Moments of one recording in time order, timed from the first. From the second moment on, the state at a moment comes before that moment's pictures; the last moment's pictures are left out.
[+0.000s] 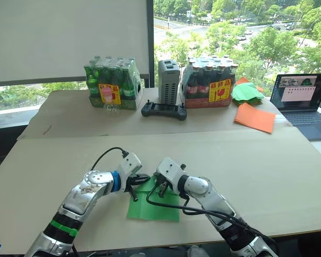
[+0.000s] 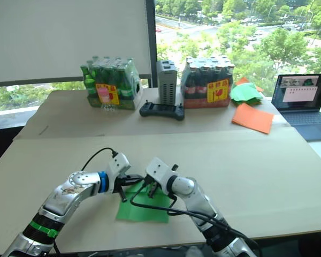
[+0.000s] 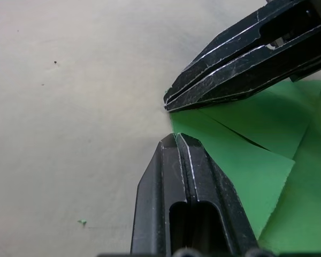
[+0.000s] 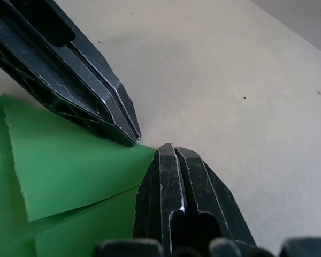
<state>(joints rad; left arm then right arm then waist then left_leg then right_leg) -0.34 0.58 -0.25 -0.12 -0.26 0.63 -0.79 -0.39 -0.22 0.46 -0.09 -0.14 0.51 0.52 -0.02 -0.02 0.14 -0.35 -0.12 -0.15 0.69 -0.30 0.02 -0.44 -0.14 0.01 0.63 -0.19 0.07</state>
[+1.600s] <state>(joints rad) -0.21 0.72 -0.01 -0.30 -0.43 0.71 -0.88 -0.38 -0.22 0.46 -0.12 -0.13 0.51 0.57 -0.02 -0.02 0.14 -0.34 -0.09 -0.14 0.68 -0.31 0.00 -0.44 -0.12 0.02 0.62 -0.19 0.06</state>
